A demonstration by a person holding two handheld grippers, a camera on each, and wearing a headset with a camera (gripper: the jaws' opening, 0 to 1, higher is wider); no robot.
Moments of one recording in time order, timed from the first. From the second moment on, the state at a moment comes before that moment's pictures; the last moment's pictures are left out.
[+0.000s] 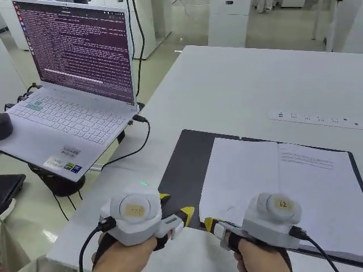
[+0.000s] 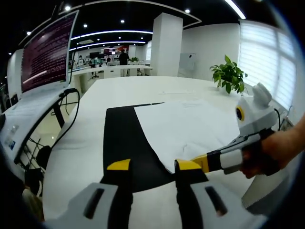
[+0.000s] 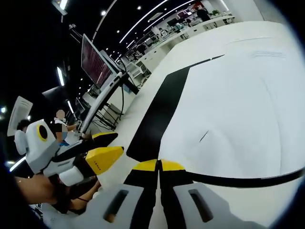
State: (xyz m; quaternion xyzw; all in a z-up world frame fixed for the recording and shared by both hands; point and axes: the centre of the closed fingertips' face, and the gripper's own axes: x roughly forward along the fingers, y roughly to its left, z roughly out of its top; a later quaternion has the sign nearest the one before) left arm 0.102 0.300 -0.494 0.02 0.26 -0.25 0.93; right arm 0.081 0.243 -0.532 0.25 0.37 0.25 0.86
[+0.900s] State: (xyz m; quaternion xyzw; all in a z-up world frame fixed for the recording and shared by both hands) left arm 0.110 0.238 -0.556 0.09 0.31 -0.27 0.91; right arm 0.120 0.095 -0.522 0.24 0.29 0.14 0.92
